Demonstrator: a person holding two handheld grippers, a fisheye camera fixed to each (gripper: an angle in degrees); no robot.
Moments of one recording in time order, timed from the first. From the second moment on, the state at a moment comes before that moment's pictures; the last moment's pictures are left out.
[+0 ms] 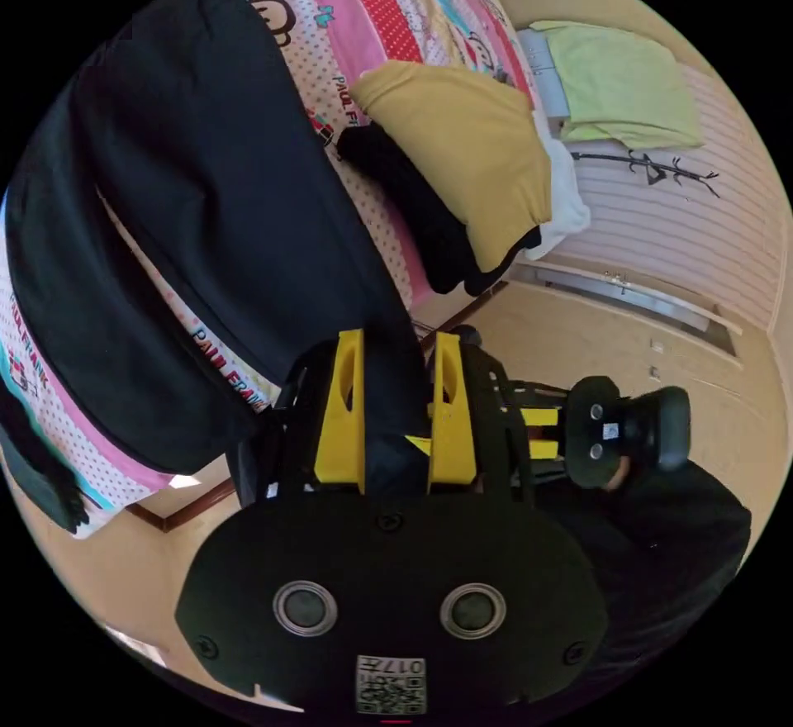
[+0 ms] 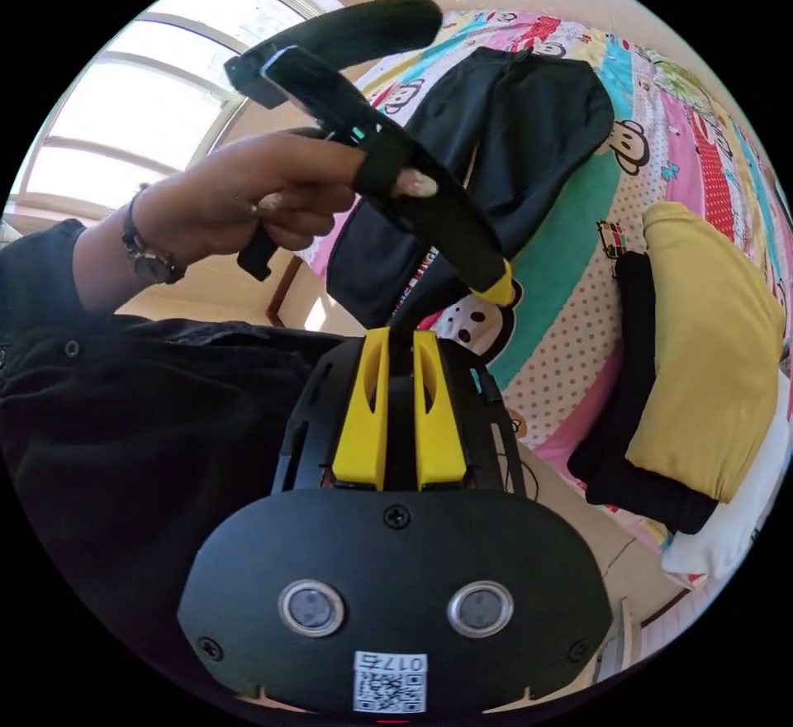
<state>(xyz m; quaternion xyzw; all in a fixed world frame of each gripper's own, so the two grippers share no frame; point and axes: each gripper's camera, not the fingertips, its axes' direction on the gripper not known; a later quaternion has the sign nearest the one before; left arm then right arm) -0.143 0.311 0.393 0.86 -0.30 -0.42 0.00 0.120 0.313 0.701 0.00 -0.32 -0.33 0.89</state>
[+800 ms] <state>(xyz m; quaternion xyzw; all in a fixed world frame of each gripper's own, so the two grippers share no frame) -0.232 0.231 0.575 0.92 -0.34 -0.08 -0.17 0.106 -0.210 0.796 -0.02 -0.49 -0.03 0.87</state>
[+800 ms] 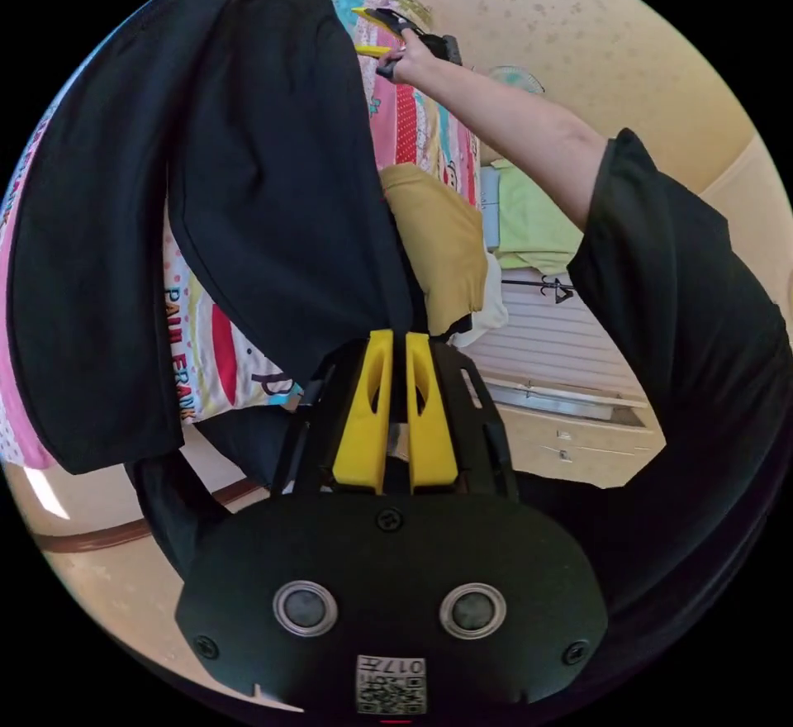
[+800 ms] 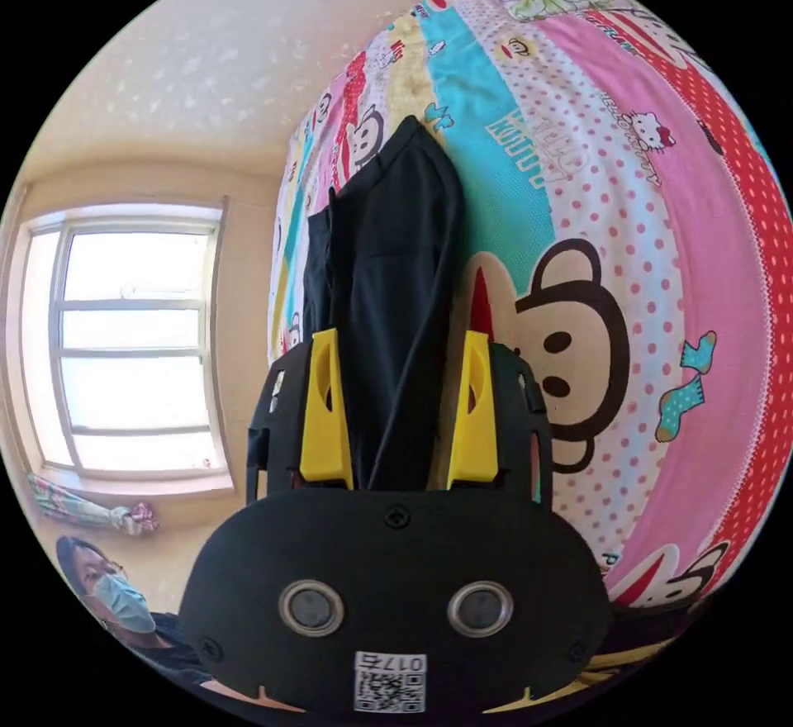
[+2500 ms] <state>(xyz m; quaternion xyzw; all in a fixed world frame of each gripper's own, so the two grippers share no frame) -0.366 0.212 0.850 0.97 -0.18 -0.08 -0.15 -0.075 0.240 0.804 -0.21 -0.47 -0.13 0.84</state>
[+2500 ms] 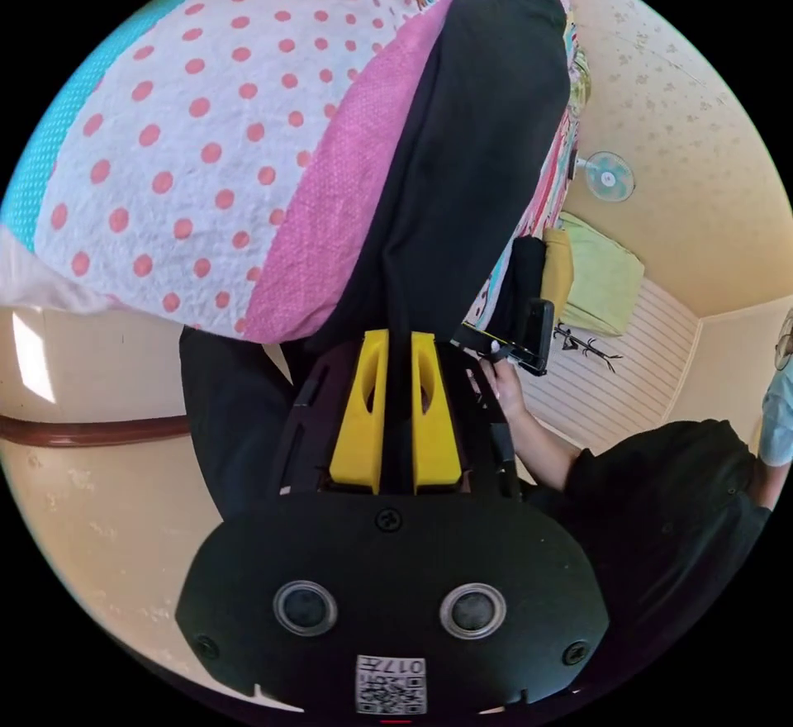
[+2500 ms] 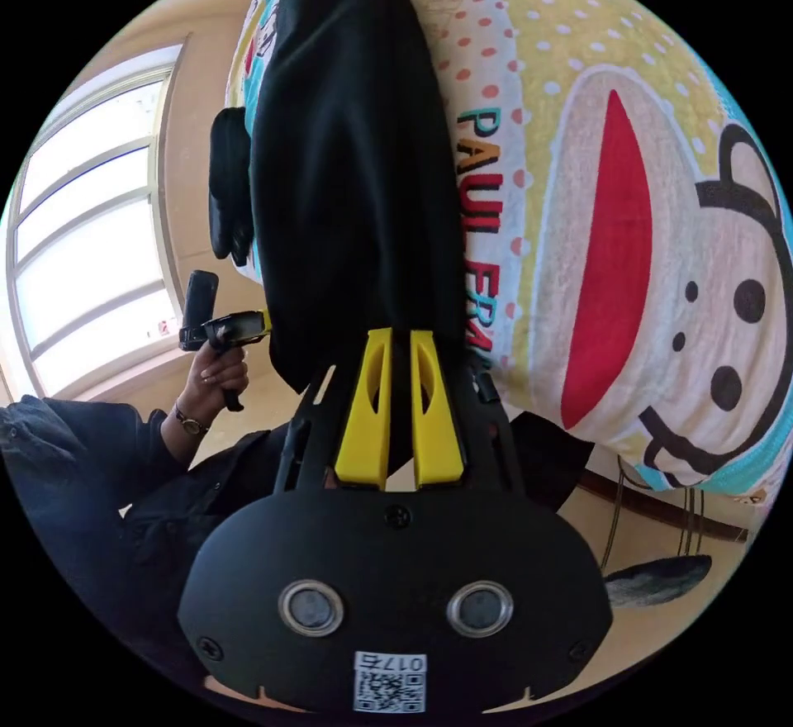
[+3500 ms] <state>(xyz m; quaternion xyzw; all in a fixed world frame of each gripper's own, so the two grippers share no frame) -0.215 0.225 0.914 0.87 -0.30 -0.12 -0.38 -0.128 -0.048 0.718 0.09 -0.50 -0.05 0.86</state>
